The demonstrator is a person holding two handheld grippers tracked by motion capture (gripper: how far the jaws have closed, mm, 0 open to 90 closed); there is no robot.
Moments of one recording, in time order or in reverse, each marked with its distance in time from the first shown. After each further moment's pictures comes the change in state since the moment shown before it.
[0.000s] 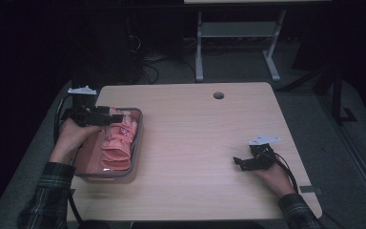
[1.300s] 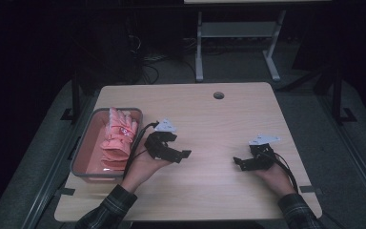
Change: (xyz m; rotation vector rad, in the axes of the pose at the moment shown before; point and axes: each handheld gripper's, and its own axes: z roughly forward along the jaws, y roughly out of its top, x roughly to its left) left arm -0.163 -0.029 0.125 0.079 -0.140 0.220; right arm 0.000 0.000 0.000 -0.002 -0.002 -0.007
